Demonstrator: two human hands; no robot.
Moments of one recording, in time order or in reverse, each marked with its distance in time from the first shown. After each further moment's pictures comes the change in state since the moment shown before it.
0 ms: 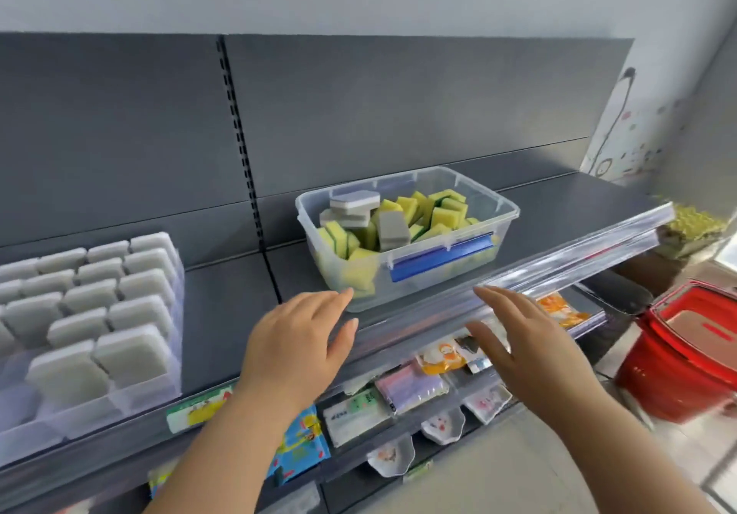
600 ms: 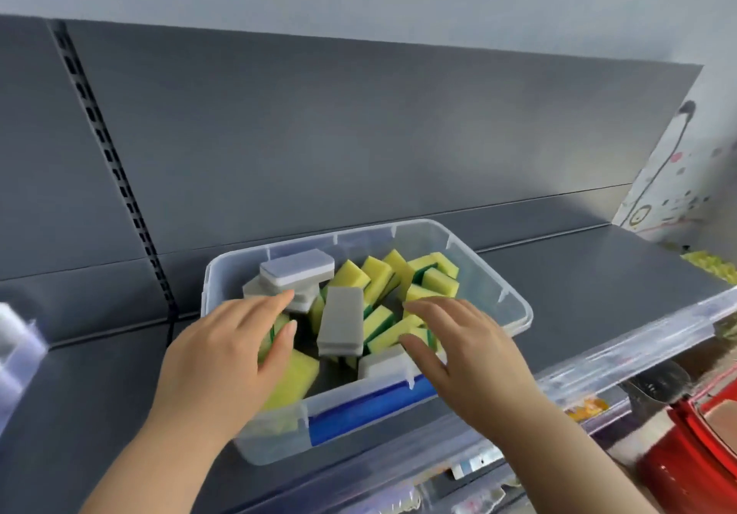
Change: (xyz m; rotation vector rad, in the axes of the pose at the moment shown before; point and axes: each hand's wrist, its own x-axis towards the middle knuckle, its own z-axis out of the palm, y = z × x) left_hand 0.190 -0.021 0.090 0.142 0.150 -0.146; right_hand 0.233 0.085 0.033 0.041 0.070 -0.326
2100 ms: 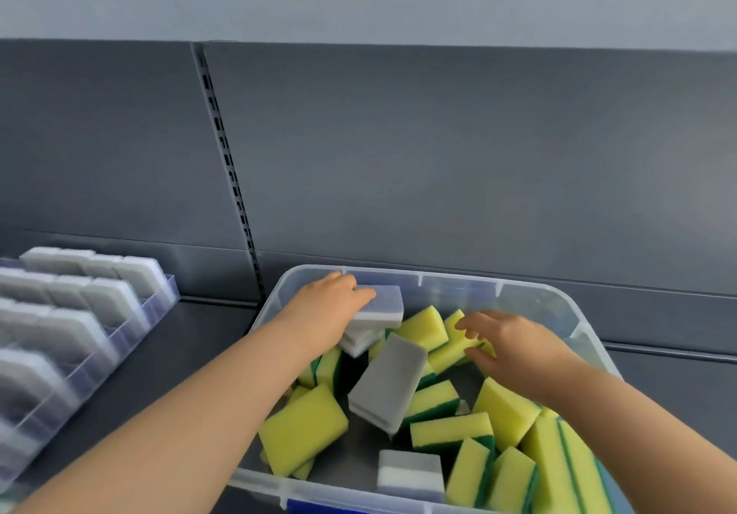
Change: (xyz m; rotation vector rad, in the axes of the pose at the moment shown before) left_hand 0.109 -0.020 0.095 0.325 -0.671 -0.236; right_hand 0.161 0.119 0.085 0.070 -0.486 -0.368
